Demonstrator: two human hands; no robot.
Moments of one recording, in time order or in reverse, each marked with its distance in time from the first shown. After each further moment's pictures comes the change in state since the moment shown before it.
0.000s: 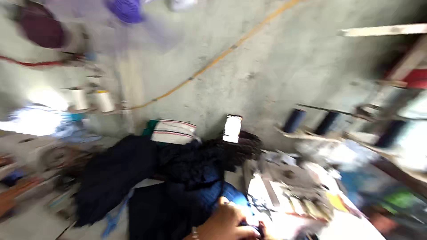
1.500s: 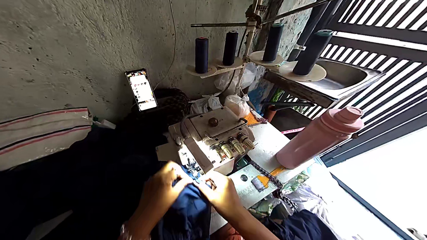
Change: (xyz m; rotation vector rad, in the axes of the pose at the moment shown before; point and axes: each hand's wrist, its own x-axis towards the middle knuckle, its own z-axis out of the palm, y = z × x) left_hand 0.041 -0.050 0.010 0.082 0.117 0.043; right_hand 0.012 0.026 -0.003 0.067 0.247 0.178
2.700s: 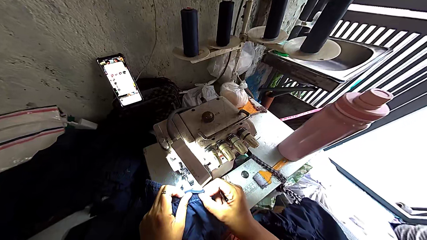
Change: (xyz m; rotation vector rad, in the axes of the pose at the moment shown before) left_hand -0.033 0.045 0.023 0.111 0.124 -0.232; right_hand -0.017 0.016 -0.006 0.219 0.089 -0.053
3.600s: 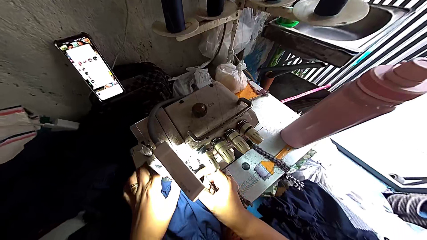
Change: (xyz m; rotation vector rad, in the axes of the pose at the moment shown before) left_hand 0.039 -0.016 0.013 0.180 -0.097 -0.064; right_hand 0.013 0.001 0.019 -0.067 0.092 0.154
